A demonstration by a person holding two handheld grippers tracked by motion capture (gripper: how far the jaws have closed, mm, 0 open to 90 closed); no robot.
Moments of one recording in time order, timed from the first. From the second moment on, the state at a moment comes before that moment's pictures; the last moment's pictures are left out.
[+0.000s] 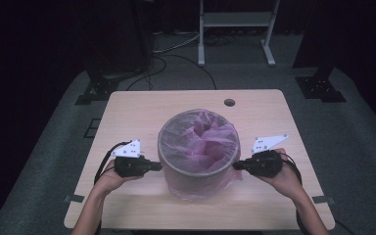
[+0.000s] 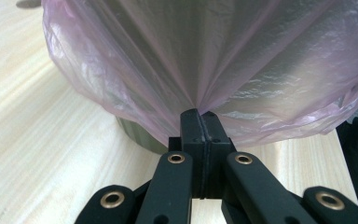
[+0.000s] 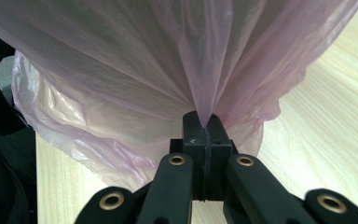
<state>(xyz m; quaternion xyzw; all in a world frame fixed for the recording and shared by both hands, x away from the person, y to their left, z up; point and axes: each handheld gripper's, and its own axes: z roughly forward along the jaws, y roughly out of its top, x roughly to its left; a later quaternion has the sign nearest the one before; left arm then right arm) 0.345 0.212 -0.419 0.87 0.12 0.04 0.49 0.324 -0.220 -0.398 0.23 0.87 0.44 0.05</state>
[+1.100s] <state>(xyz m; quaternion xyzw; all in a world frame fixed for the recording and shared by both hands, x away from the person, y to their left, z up) 0.333 0.228 -0.422 0.87 0.16 0.04 0.47 0.315 -0.236 -0.409 0.25 0.86 0.45 0.02</state>
